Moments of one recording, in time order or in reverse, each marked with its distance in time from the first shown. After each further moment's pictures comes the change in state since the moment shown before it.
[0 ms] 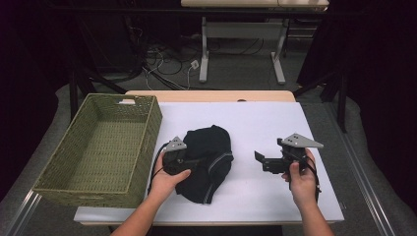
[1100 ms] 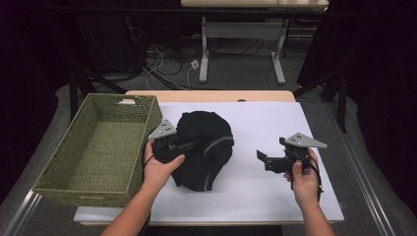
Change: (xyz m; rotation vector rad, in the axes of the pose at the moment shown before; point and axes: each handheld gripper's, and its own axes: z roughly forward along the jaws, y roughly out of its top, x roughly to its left) left arm -0.014 0.054 -0.043 -0.159 -0.005 0.022; right arm -0.004 0.001 -0.004 -0.027 -0.012 0.006
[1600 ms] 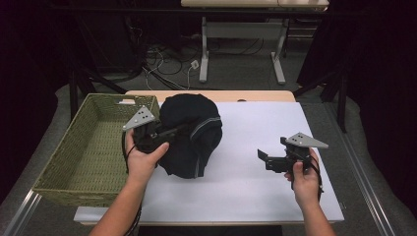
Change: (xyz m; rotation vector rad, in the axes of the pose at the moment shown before) left arm 0.008 0.035 -0.044 -0.132 0.042 0.000; right arm -0.002 0.000 -0.001 -0.003 -0.005 0.007
